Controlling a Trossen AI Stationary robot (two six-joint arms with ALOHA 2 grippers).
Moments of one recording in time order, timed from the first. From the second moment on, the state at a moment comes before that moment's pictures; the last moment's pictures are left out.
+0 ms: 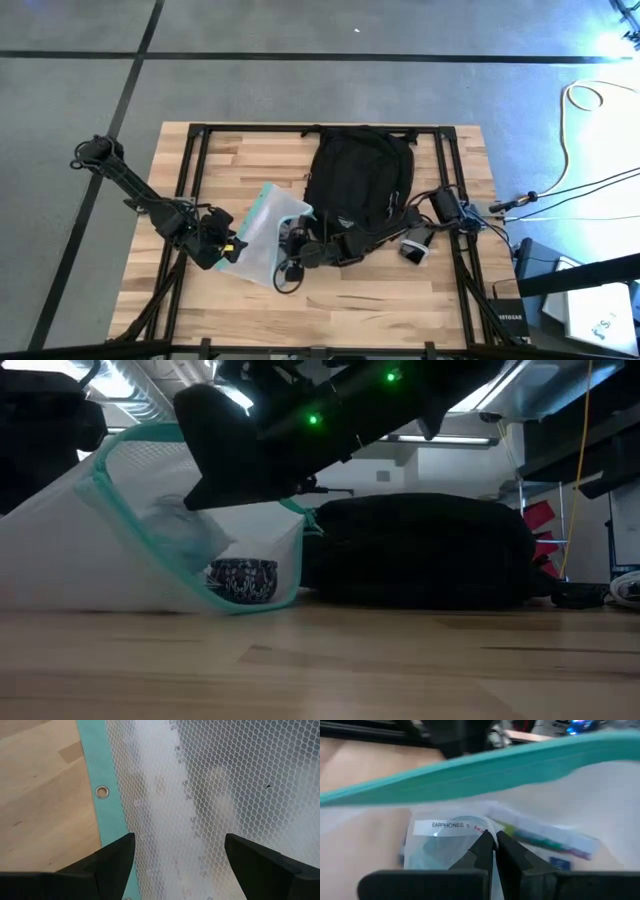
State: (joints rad) left arm -0.69 1.00 0.50 -0.63 -0.57 -1.54; right arm 0.29 2.20 1.40 0.33 0.54 0.06
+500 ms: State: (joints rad) left arm -0.69 1.00 0.50 -0.62 -0.57 -1.54; right arm 0.24 2.20 1.40 0.26 0.62 0.10
